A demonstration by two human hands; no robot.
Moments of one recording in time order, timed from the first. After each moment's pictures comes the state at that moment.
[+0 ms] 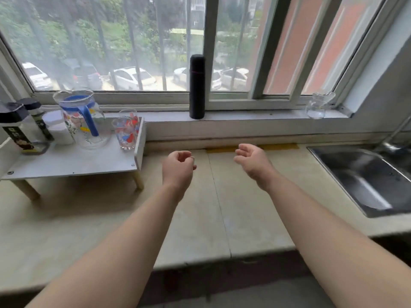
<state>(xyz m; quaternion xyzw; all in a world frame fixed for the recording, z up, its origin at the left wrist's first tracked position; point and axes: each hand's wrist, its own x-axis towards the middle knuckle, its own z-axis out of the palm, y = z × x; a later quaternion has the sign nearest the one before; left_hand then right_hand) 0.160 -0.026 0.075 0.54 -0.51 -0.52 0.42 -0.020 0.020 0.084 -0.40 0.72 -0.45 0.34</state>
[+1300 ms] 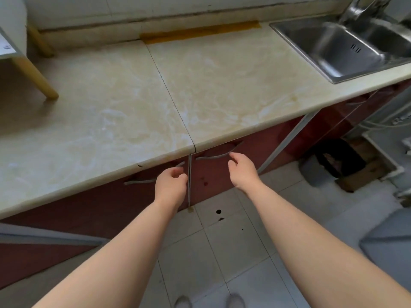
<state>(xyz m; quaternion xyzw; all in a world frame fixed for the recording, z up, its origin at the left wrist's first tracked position) 0.156 0.143 -0.193 0.59 -0.57 -0.55 0.15 -0.007 0.215 -0.198 -0.28 0.87 -0.28 0.29</state>
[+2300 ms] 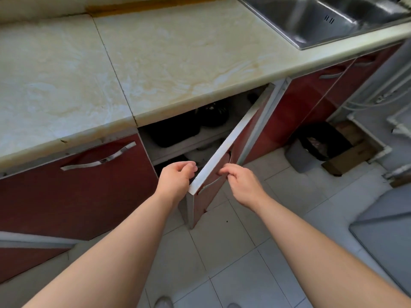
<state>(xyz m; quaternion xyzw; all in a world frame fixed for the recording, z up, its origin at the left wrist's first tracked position) 0.074 0.236 -0.244 0.50 -0.59 -0.62 0.12 -0.065 0.349 -0.270 -0.39 0.84 -0.26 0.26</state>
